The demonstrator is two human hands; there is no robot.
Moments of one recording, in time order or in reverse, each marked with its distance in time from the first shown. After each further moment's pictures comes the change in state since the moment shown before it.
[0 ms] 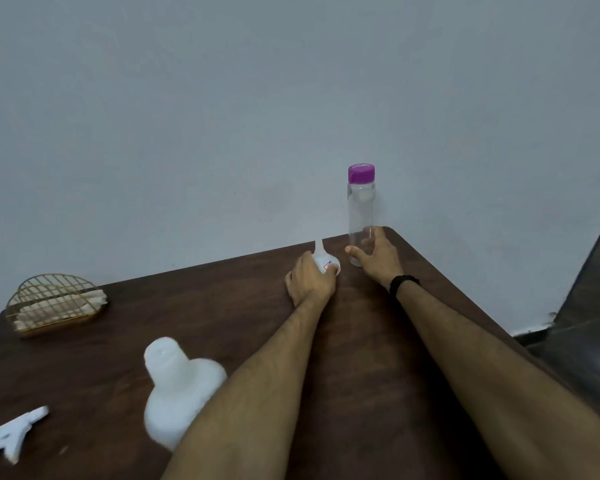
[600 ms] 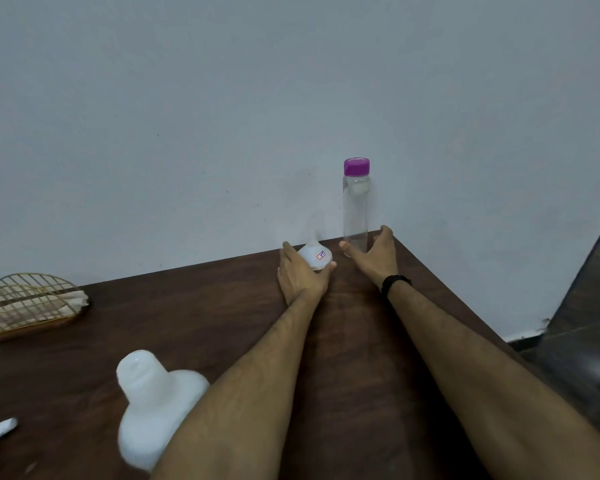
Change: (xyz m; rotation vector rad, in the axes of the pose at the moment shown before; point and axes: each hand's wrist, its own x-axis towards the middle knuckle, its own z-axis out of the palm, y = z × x) left_hand 0.018 -0.003 0.009 -0.122 0.055 -0.048; right_hand 0.020 0.007 0.007 0.044 0.107 0.121
